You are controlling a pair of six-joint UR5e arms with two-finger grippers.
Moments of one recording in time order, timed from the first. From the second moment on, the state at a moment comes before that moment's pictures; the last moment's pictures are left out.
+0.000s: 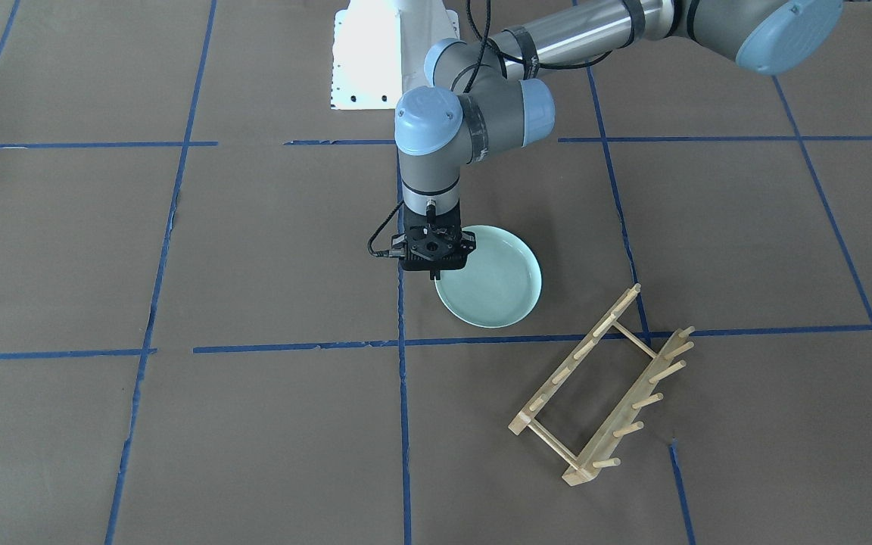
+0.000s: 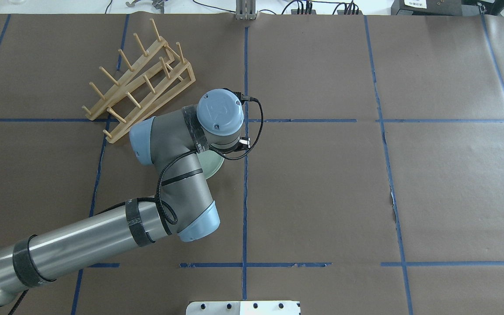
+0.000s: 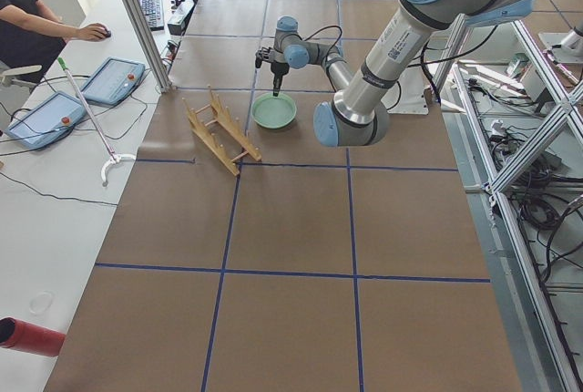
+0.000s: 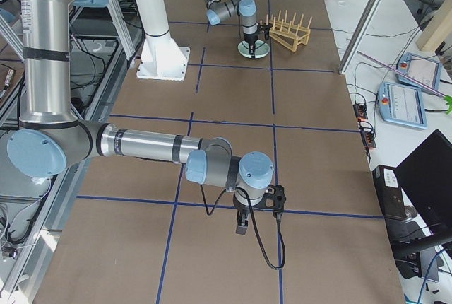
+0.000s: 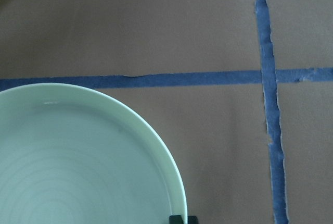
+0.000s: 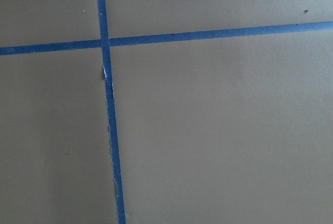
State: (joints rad) left arm -0.51 -2.43 -1.43 -1.61 -1.73 -1.18; right arm 1.62 -1.62 1.56 -1.63 2.31 -0.02
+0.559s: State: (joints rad) left arm -0.59 -2.44 -1.77 -1.29 -1.79 -1.18; right arm 1.62 -1.62 1.56 -1.63 2.31 -0.02
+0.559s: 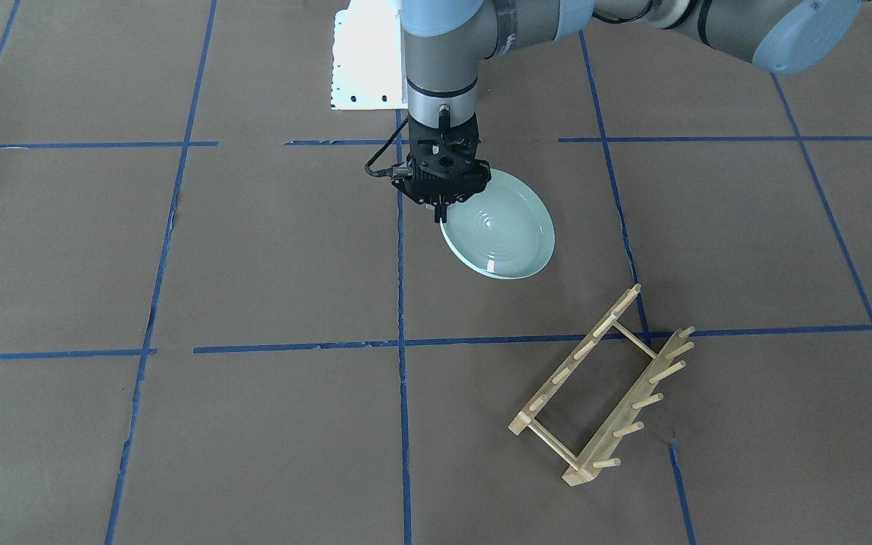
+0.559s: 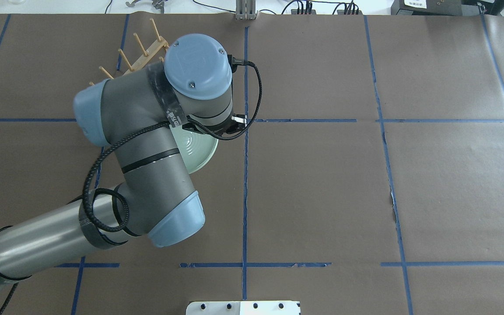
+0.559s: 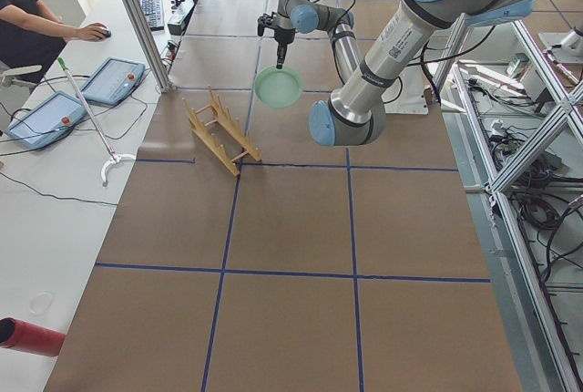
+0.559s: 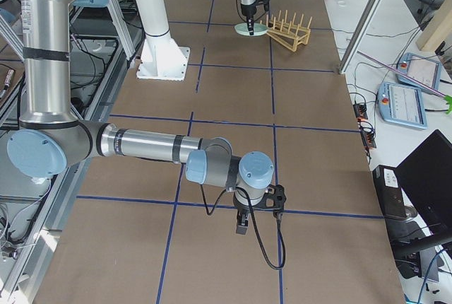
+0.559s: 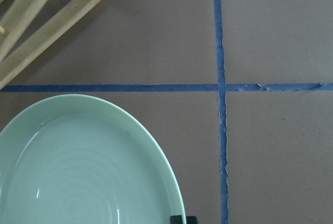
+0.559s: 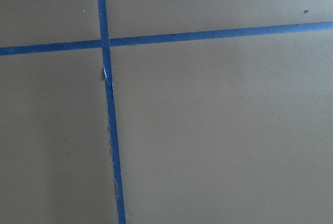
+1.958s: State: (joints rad) left arm -1.01 -2.02 -1.98 -2.32 -1.95 -1.50; right arm 1.62 -1.62 1.56 -1.63 2.31 -0.02
